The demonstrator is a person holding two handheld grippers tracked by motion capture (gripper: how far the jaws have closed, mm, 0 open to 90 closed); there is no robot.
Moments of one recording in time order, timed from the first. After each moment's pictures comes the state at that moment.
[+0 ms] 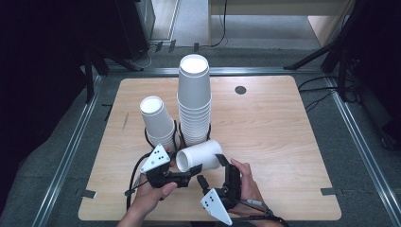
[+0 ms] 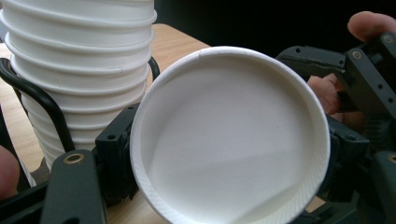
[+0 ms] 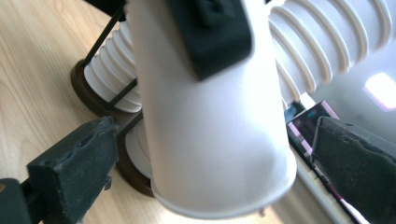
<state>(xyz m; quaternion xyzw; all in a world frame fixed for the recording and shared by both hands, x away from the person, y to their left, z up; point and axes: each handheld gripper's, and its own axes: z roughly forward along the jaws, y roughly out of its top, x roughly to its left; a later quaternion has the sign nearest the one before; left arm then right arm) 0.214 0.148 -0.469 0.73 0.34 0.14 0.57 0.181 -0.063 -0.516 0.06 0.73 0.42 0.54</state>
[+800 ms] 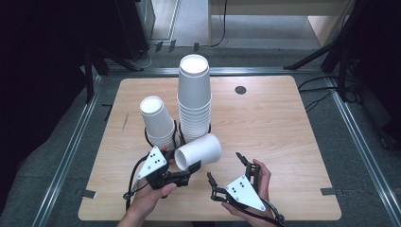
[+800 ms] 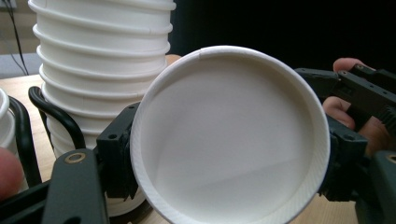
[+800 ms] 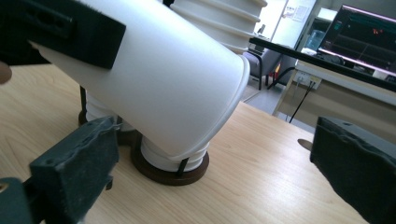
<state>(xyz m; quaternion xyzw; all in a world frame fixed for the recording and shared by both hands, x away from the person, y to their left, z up) 0.210 0.147 -0.475 0.70 0.33 0.18 0.61 0.183 -0.098 -0.500 0.28 0.69 0.53 0.40</state>
